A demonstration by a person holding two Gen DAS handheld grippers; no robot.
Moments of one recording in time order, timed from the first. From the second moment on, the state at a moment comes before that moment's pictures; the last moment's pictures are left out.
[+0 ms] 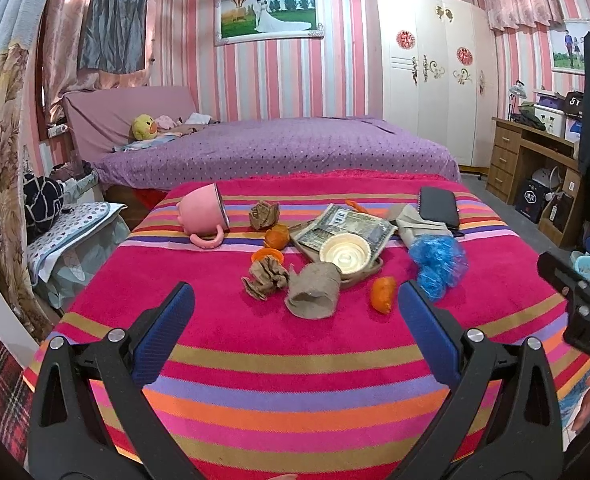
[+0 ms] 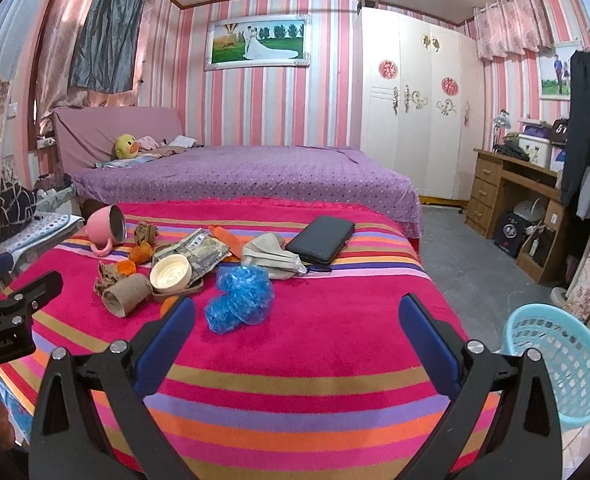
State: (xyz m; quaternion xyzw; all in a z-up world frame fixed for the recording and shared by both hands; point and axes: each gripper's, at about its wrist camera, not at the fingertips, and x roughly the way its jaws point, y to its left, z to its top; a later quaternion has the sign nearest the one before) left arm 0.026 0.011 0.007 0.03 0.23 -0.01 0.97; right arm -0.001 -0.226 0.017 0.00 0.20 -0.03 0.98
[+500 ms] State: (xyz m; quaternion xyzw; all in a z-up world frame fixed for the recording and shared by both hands) left arm 0.108 0.023 -0.022 0.02 0.30 -0.03 0.95; right arm 0.088 -0.239 0.013 0.00 0.26 -0.03 0.96
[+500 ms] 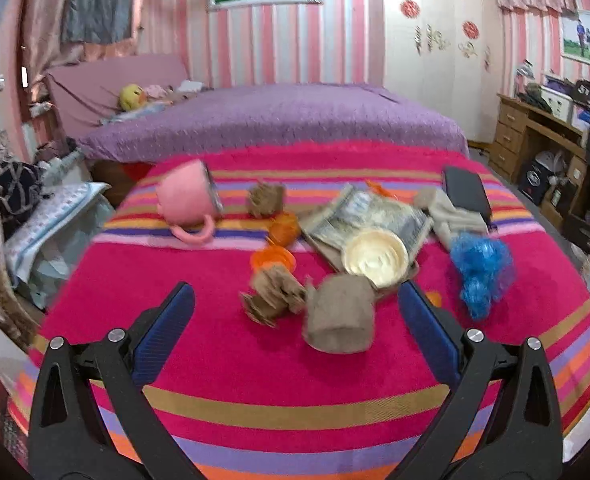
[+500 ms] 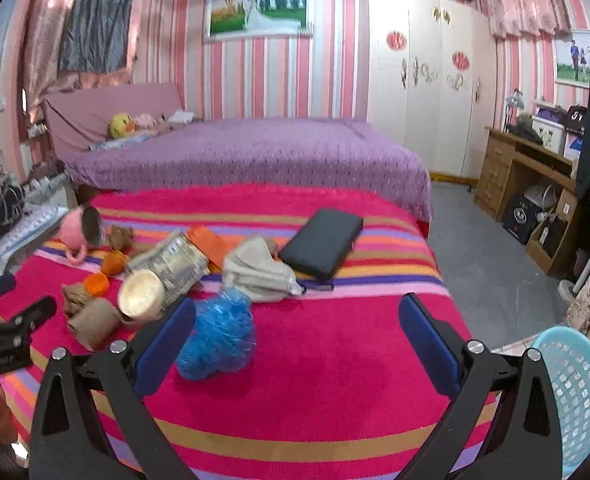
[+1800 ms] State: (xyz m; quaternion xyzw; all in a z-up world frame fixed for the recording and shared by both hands) left arm 0.125 0.012 -0.045 0.01 0.35 -0.05 0.93; right arm 0.139 -0.176 -0.051 -0.03 0.36 0.06 0.93
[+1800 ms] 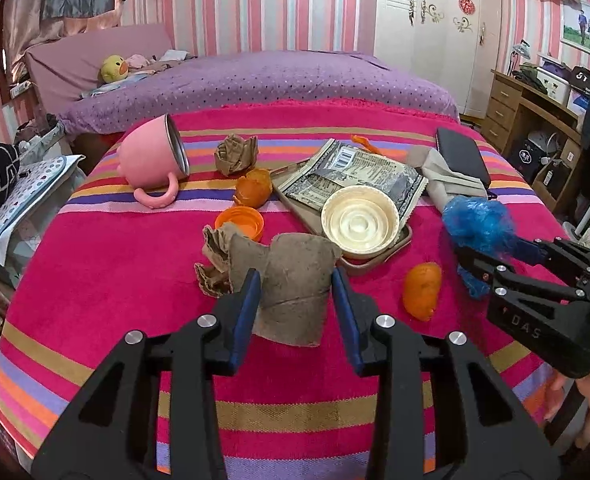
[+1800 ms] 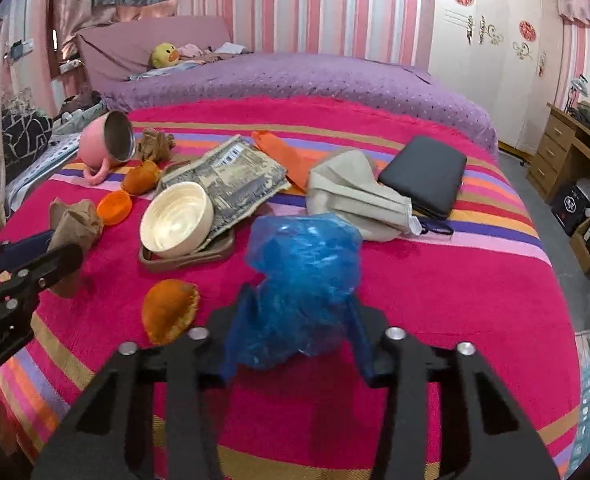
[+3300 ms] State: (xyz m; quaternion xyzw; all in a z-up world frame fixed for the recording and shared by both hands) left arm 0.091 -0.114 -0.003 0.02 0.28 -0.12 0.95; right arm 0.049 -0.358 0.011 0.02 0.28 -0.02 0.96
